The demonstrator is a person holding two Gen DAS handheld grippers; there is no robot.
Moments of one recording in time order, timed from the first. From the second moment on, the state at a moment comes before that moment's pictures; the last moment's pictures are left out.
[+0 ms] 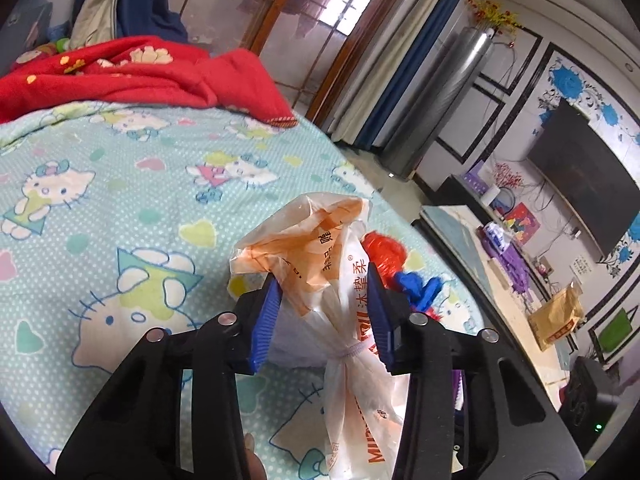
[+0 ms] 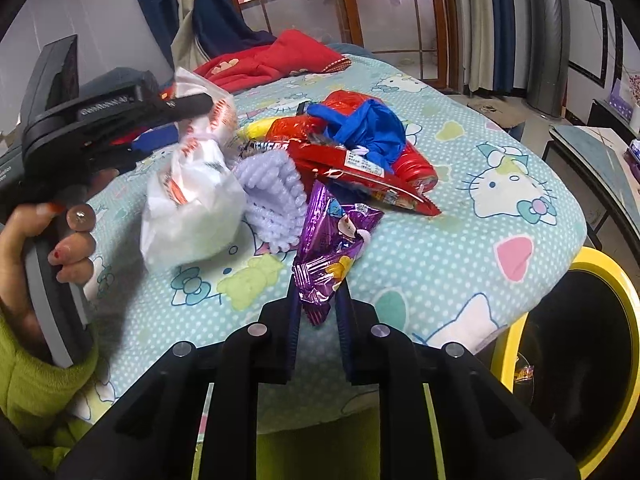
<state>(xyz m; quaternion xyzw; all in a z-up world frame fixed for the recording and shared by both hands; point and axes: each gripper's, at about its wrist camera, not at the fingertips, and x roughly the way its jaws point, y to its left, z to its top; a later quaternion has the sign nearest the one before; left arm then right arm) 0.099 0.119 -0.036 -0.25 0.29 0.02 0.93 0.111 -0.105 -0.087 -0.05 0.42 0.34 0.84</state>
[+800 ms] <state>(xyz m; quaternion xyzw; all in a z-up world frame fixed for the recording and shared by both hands) 0.092 0.089 -0.015 -0.21 0.27 -0.01 0.94 0.106 -0.157 -0.058 -0.03 0.40 0.29 0.87</state>
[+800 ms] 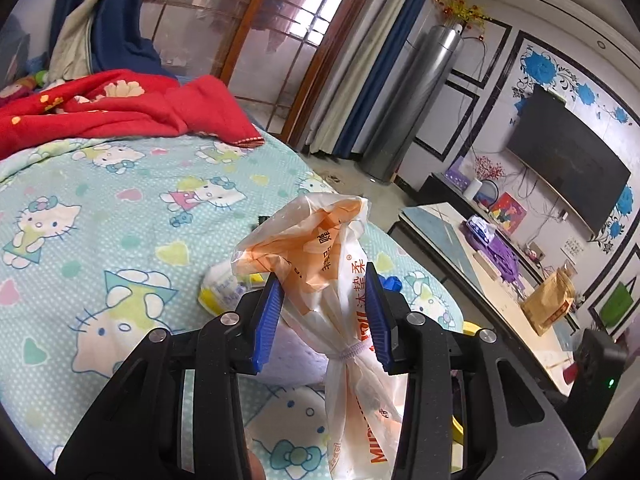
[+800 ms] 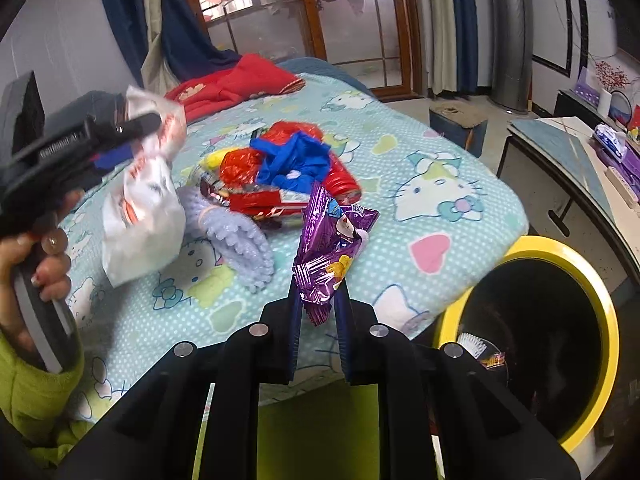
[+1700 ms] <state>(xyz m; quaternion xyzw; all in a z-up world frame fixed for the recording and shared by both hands) 0.098 -0.016 0.015 -0.13 0.25 -0.11 0.95 0.126 -0.251 -0.025 0.03 0.35 0.20 0.91</state>
